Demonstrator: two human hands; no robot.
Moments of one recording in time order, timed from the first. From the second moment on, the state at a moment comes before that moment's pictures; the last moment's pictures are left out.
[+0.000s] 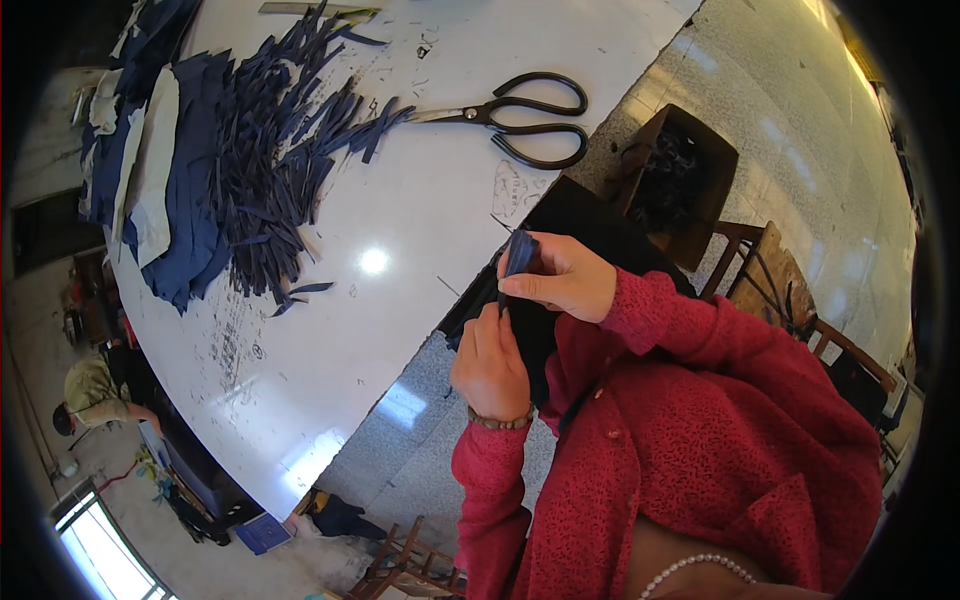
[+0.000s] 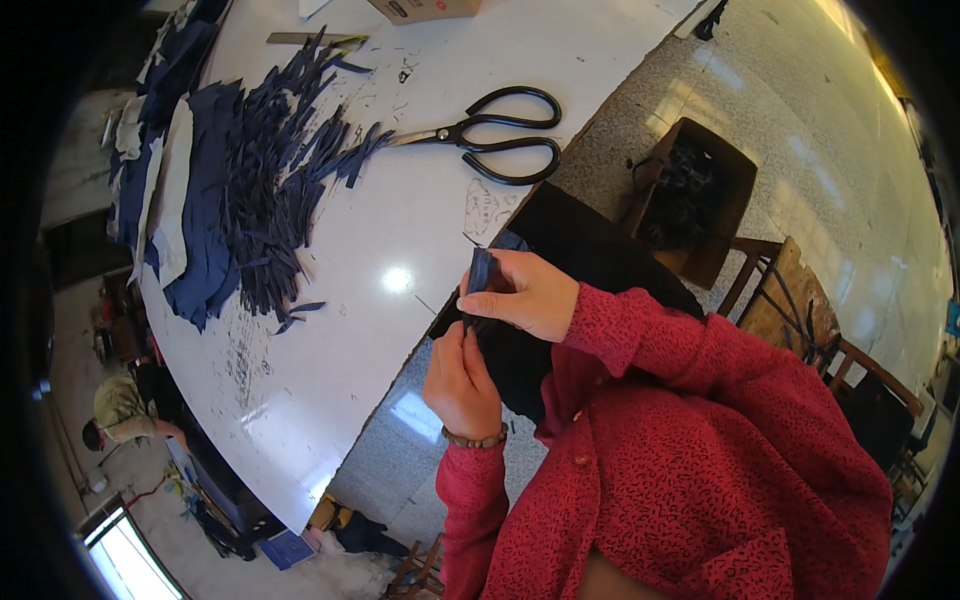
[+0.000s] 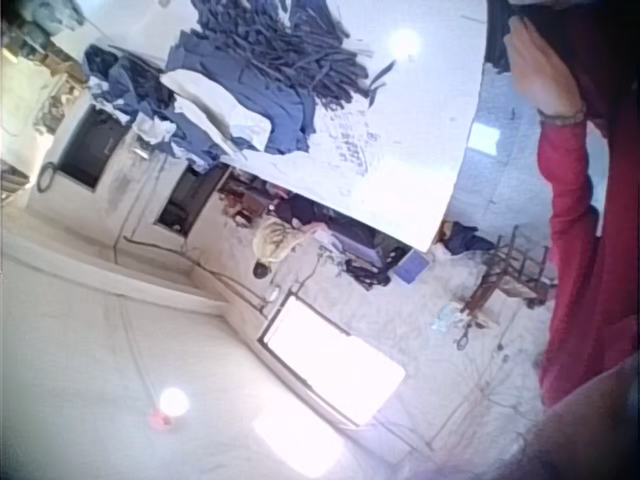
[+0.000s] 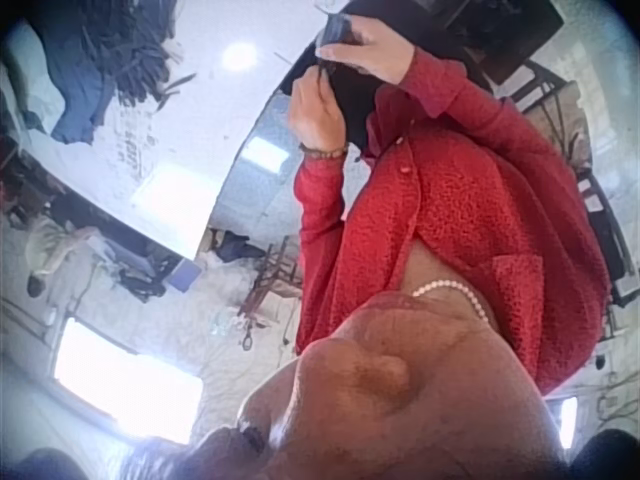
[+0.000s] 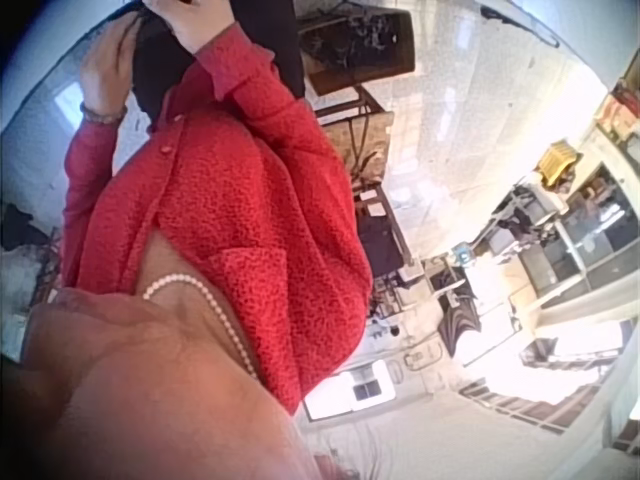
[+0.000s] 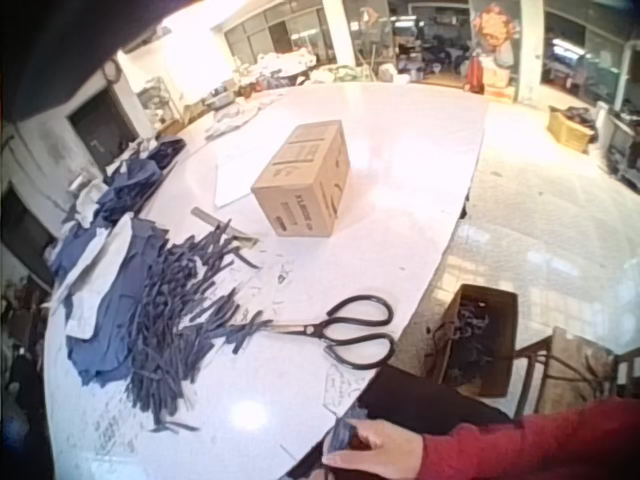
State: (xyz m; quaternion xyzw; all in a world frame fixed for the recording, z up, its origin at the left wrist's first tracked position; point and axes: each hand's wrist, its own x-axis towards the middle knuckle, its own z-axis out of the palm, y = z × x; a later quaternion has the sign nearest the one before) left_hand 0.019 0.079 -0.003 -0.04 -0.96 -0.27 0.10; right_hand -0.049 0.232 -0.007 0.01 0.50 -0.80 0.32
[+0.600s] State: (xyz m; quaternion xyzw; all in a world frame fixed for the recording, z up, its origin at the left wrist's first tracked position) left_hand 0.026 0.079 -0.008 0.05 -0.90 -0.44 0.06; right_hand -0.051 0.237 0.001 0.02 0.54 -0.78 0.32
